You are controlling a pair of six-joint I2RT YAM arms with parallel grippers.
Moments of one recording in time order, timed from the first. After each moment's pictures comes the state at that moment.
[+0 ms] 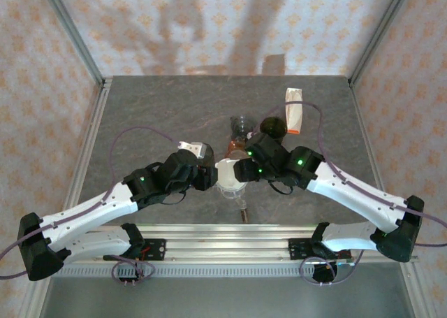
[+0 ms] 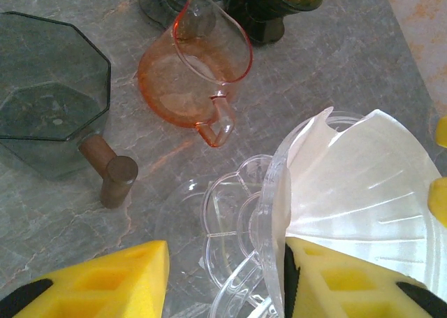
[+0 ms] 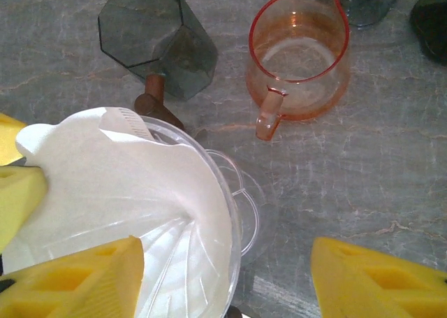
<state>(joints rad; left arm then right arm) -0.88 1.02 0.84 -0.54 -0.11 -0.73 0.95 1.21 1.19 -0.95 0.13 0.62</state>
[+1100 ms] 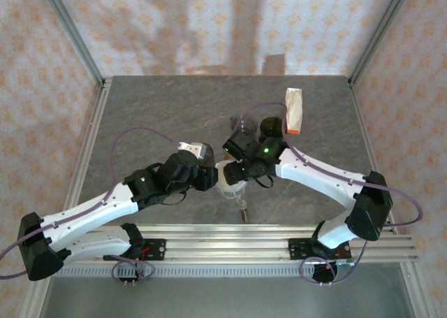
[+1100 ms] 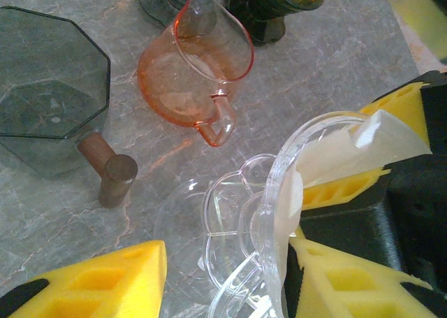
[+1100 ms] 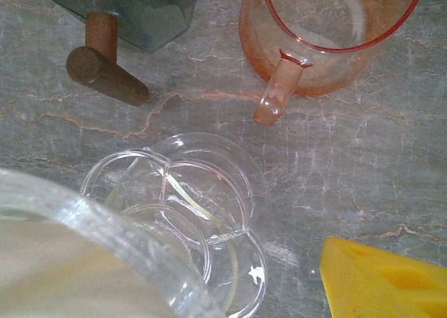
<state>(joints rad) -0.88 1.02 0.83 -0.52 -0.11 -0.74 0.94 1.48 1.27 -0.99 0.08 0.53</state>
